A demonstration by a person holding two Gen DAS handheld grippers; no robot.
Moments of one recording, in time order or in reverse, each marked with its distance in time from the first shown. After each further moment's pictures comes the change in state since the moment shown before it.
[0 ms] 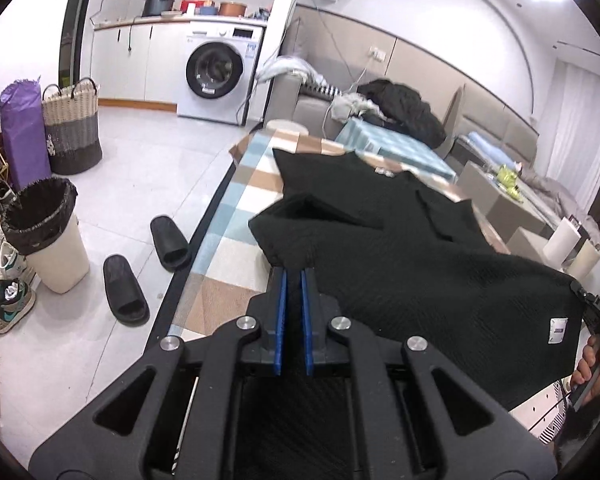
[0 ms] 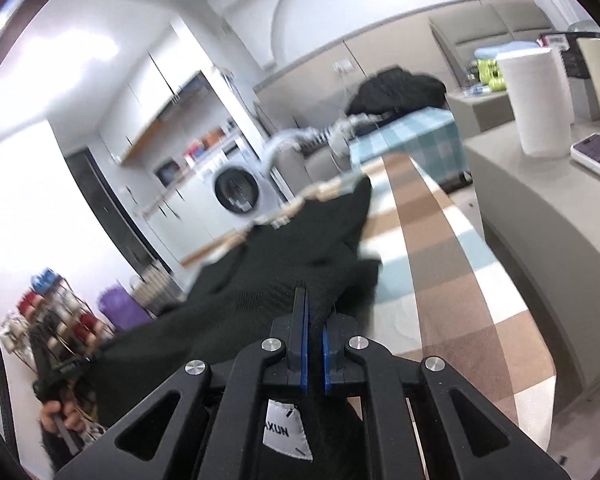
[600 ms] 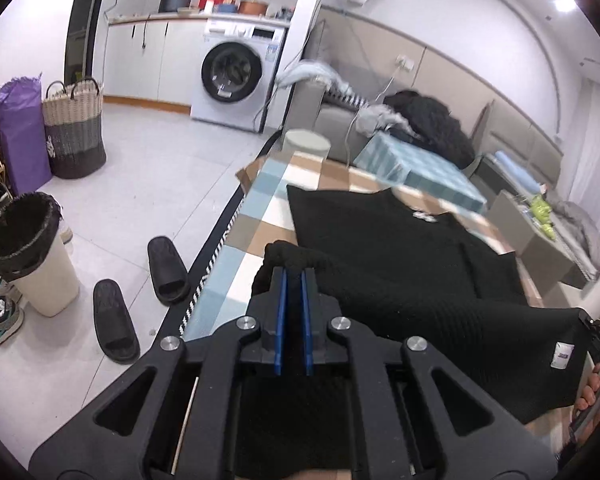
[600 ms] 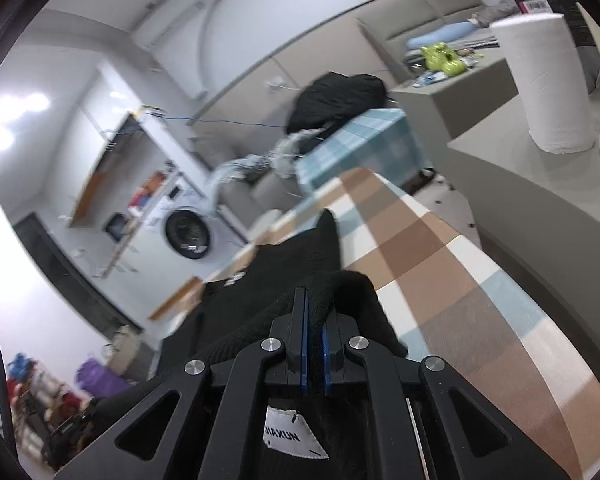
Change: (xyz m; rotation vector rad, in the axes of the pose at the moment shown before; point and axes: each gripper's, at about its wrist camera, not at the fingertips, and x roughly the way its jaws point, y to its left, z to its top) left arm 0.145 0.002 0.101 -0.060 0.027 0.081; right arm 0.132 -0.014 0.065 0.211 -0.032 -0.231
